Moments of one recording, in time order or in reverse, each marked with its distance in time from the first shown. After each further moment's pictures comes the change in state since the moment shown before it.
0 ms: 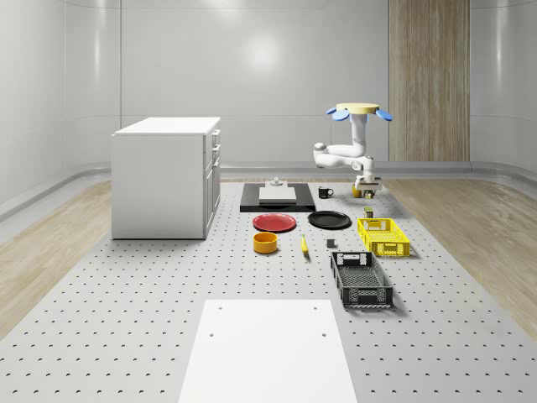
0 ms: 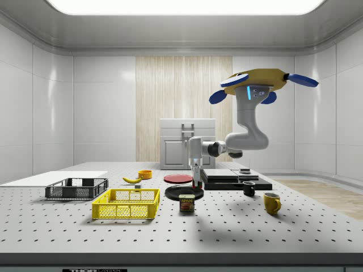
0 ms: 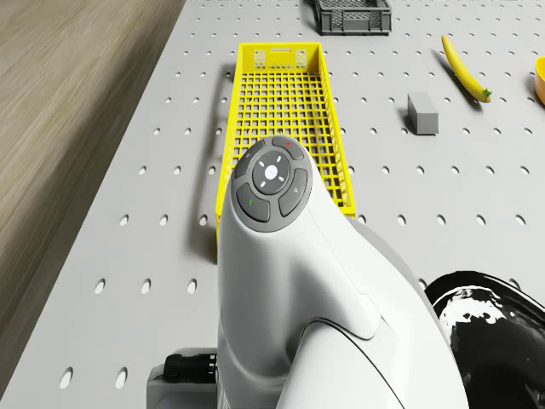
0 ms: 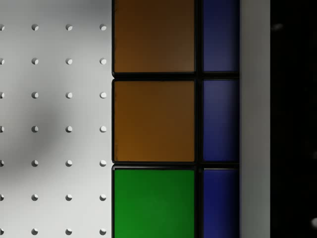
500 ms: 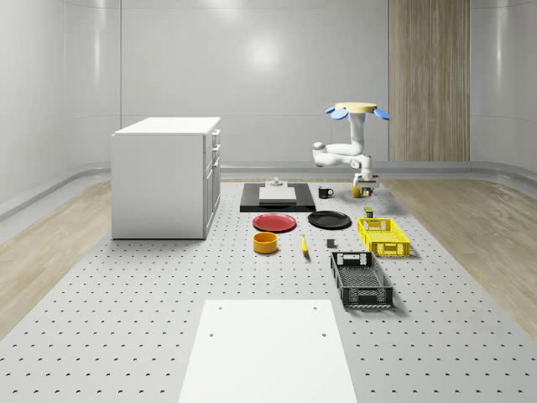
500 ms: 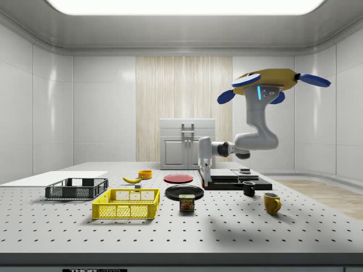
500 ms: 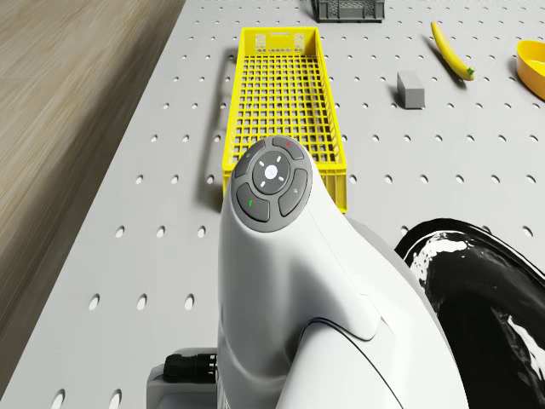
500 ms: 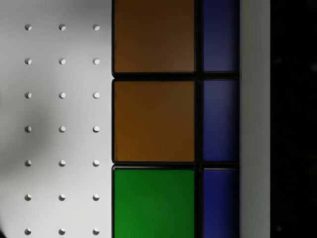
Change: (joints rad) arm 0.005 0.022 -0.003 -0.001 -0.009 -0.020 -0.004
